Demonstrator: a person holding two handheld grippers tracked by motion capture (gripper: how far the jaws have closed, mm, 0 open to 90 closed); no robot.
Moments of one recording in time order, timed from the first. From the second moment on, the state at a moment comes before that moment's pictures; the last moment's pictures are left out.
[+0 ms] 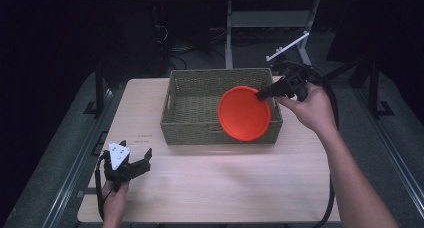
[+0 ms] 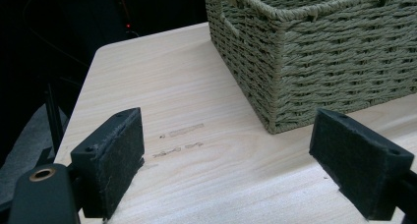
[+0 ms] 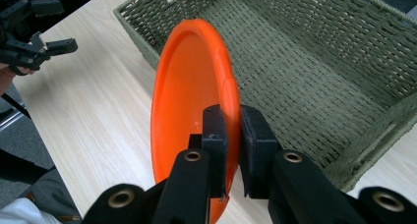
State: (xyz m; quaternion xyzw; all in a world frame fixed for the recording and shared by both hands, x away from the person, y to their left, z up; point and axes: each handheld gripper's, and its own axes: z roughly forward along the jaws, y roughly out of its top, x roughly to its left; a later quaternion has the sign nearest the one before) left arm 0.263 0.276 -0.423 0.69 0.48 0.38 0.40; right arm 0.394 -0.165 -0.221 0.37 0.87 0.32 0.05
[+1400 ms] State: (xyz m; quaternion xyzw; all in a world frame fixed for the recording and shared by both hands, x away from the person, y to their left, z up) left arm 0.262 0.277 -0.423 0.68 0.48 0.38 0.40; right arm 0.467 -0.174 -0.234 0.45 0.83 0.33 0.04
